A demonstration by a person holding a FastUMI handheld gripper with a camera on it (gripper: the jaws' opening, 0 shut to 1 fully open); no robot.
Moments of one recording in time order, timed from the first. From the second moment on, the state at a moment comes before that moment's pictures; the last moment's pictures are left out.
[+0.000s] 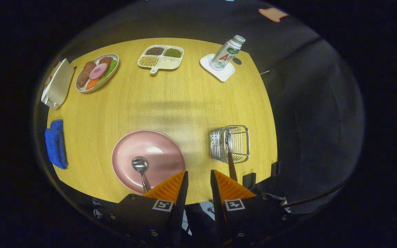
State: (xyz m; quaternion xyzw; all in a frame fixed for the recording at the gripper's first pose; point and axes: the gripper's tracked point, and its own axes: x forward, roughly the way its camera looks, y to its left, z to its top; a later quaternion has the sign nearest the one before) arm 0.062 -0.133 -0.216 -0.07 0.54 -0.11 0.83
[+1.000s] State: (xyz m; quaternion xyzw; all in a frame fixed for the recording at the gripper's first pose) arm 0.027 -0.034 -0.327 -0.06 0.60 -0.01 0.80
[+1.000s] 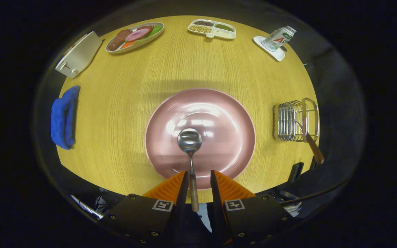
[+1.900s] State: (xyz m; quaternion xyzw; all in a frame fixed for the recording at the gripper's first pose) arm 0.018 -0.038 -0.383 -0.07 0.62 0.00 0.78
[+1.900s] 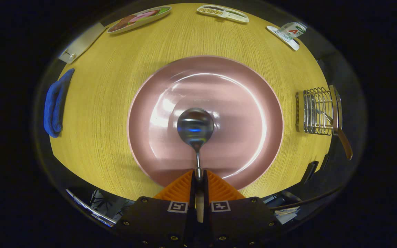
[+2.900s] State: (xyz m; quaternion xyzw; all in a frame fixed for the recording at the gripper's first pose) arm 0.032 -0.092 -0.286 -0.07 0.55 -0.09 0.82
